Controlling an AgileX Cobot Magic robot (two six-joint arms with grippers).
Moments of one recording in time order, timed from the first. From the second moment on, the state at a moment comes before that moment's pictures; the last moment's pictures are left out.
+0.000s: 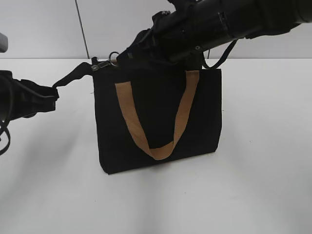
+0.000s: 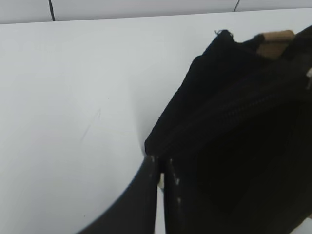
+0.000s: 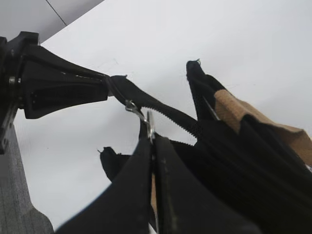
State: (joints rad) left arm -0.38 1.29 -0.52 0.34 -0.14 -0.38; right arm 0.49 1.76 -1.25 1.21 0.58 -1.17
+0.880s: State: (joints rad) left arm -0.38 1.29 -0.52 0.34 -0.06 -0.38; right arm 0.31 1.76 -1.25 1.03 0.72 -1.04
